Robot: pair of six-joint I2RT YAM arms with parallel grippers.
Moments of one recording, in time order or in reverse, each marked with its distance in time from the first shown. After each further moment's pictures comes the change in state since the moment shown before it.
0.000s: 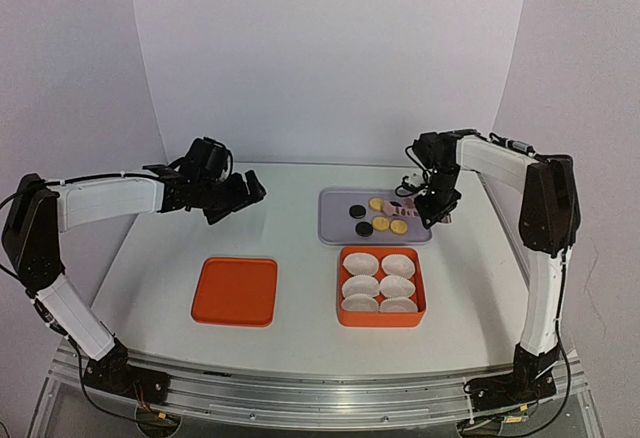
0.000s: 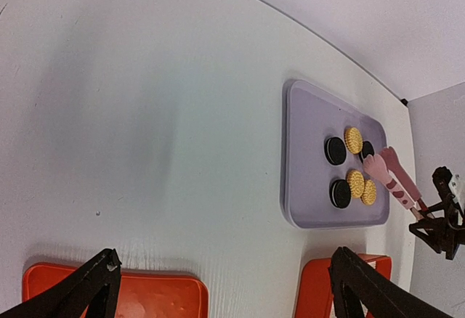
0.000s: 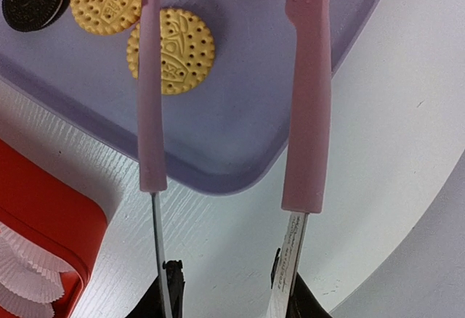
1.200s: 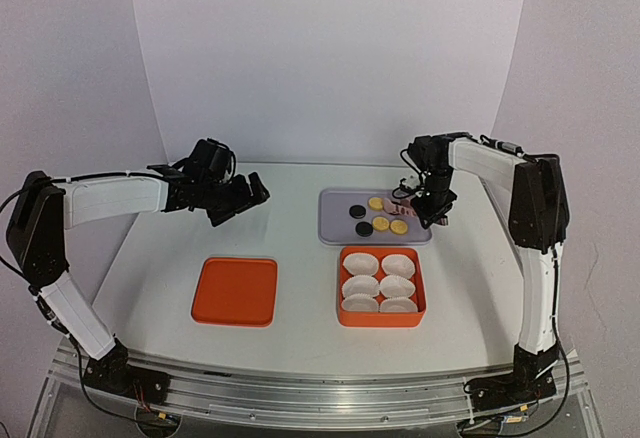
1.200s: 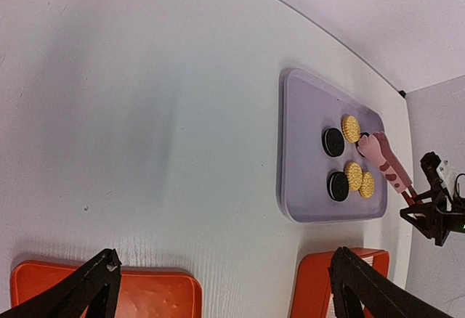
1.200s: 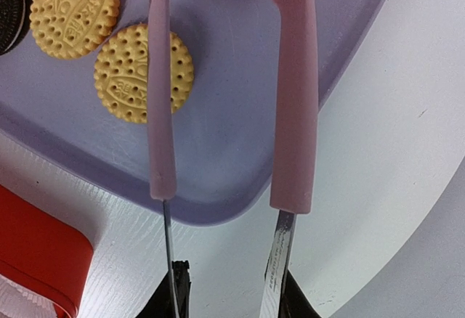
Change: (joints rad) left arm 0.000 0.031 0.016 0.000 0.042 -0.010; right arm 0.000 0.088 0.069 -0.002 0.037 0.014
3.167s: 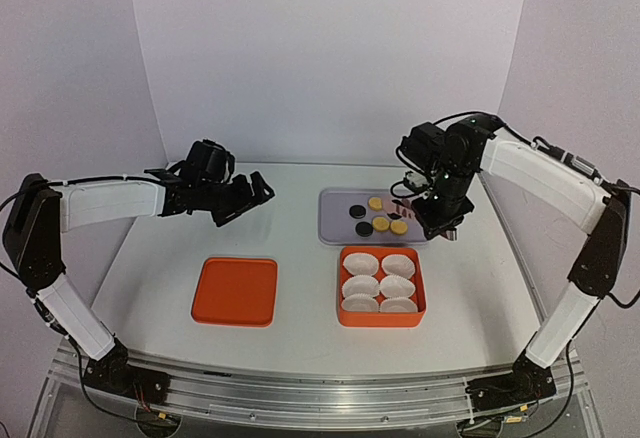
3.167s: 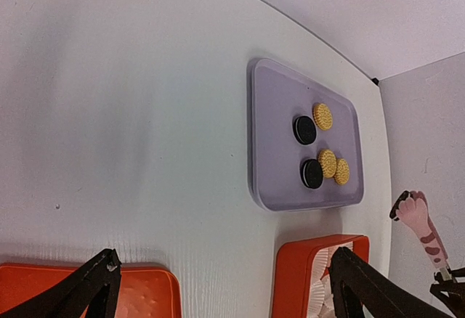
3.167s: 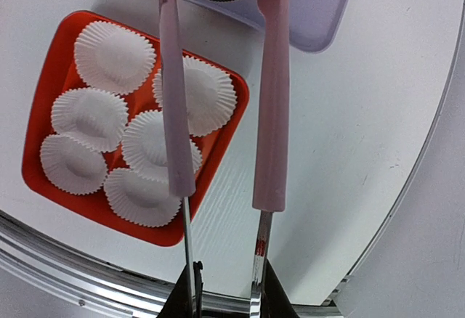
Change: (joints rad) left arm 0.000 -0.025 -0.044 0.083 0.085 0.005; right arm 0.317 -0.484 -0.200 -0.267 0.002 0.489
